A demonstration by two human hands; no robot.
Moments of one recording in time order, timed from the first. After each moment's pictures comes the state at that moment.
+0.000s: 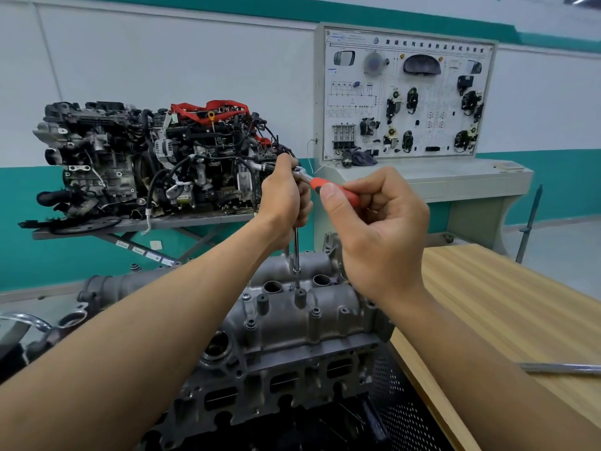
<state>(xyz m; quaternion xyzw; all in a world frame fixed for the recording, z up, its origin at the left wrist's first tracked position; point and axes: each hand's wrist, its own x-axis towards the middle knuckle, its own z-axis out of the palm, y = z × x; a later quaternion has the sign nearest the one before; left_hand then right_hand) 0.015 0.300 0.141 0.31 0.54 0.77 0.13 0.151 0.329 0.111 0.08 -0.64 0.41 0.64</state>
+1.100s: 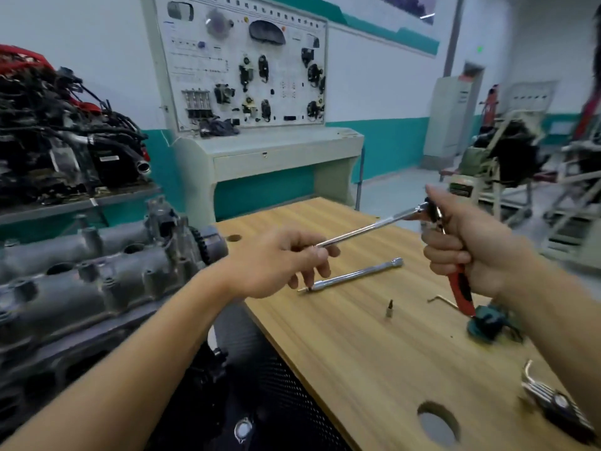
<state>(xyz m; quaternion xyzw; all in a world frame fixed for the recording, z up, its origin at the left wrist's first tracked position) 0.211 0.357 0.056 0.71 0.57 0.34 0.25 0.460 0.469 0.068 -0.32 -0.58 0.66 0.36</state>
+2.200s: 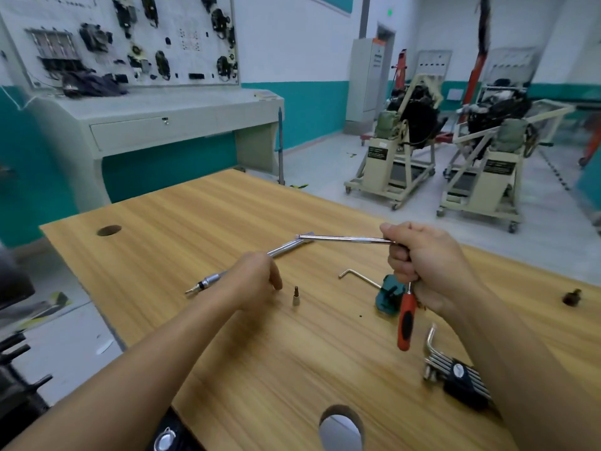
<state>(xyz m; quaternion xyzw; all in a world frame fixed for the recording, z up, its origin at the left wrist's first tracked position) 0.277 0.550 -0.083 0.72 0.68 0.12 0.11 0.541 0.527 -0.016 -0.45 -0.47 0.57 0.51</state>
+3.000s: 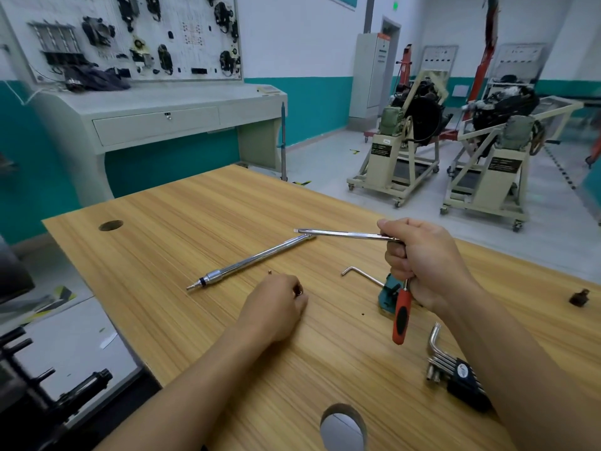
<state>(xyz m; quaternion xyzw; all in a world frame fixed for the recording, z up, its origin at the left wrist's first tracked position) 0.324 0.516 -0.111 0.66 0.72 0.19 0.12 0.534 0.530 -0.017 -0.46 -0.47 0.55 0.51</state>
